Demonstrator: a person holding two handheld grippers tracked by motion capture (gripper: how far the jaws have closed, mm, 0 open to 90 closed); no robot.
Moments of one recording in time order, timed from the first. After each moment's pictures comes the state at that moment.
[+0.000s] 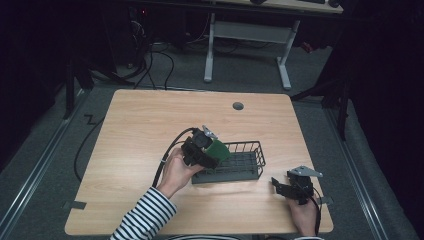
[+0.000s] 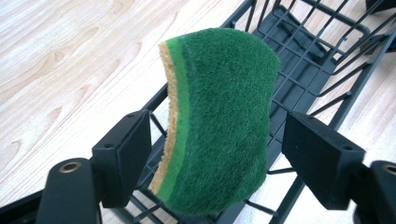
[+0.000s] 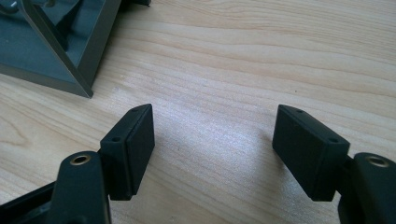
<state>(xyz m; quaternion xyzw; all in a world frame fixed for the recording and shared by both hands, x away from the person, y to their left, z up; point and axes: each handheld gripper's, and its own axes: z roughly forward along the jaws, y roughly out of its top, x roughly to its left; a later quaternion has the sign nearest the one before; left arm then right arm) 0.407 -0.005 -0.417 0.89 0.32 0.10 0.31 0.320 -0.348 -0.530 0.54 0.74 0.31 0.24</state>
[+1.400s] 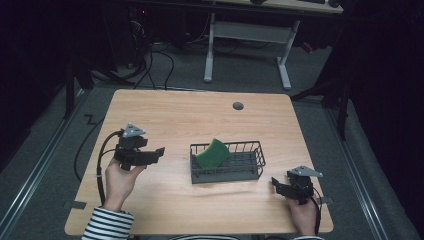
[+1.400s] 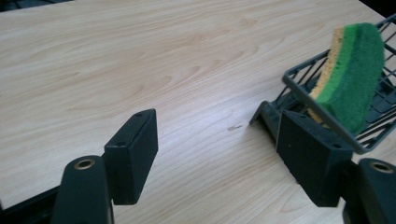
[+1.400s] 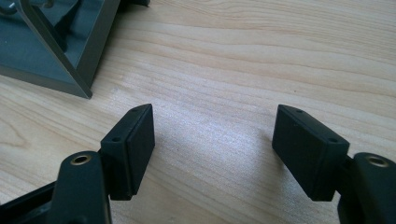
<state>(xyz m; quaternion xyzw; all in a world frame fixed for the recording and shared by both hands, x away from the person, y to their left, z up) 0.384 0.163 -0.406 0.78 0.46 0.15 0.39 0.321 -0.348 -0.530 0.54 0.74 0.31 0.24</state>
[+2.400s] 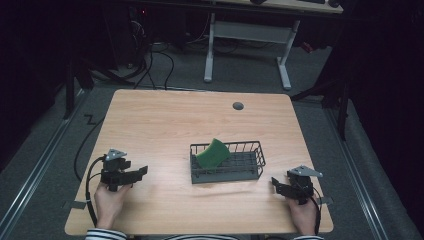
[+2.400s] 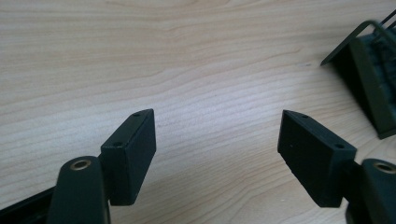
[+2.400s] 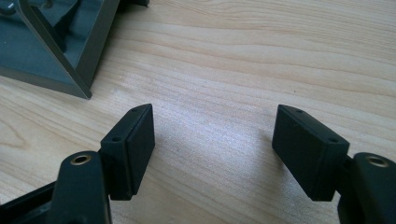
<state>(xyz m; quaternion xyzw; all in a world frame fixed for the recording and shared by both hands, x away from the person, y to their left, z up) 0.367 0.209 -0.493 0.75 0.53 0.14 0.37 0.321 -0.348 -0.530 0.54 0.74 0.31 0.24</state>
